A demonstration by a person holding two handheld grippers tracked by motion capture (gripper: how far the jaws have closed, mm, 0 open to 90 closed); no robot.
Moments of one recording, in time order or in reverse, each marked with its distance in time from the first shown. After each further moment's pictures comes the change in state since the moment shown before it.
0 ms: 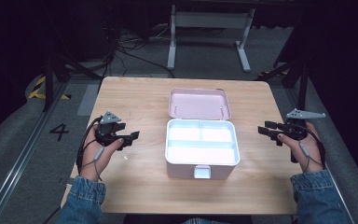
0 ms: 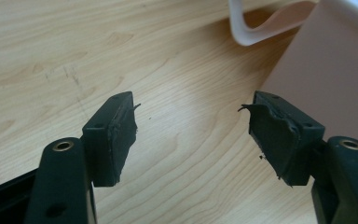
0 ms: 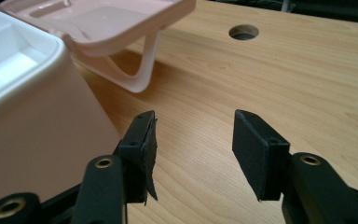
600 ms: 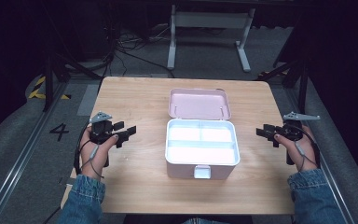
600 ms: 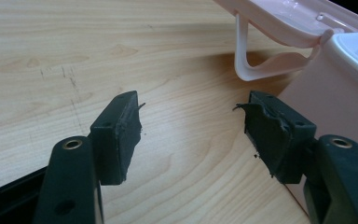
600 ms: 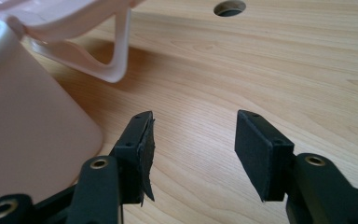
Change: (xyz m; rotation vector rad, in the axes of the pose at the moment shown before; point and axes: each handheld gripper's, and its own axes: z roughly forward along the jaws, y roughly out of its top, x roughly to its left) left arm 0.015 -0.010 0.004 -0.130 -0.078 -0.180; right arm -0.010 -0.015 0.017 0.024 -0.025 0.104
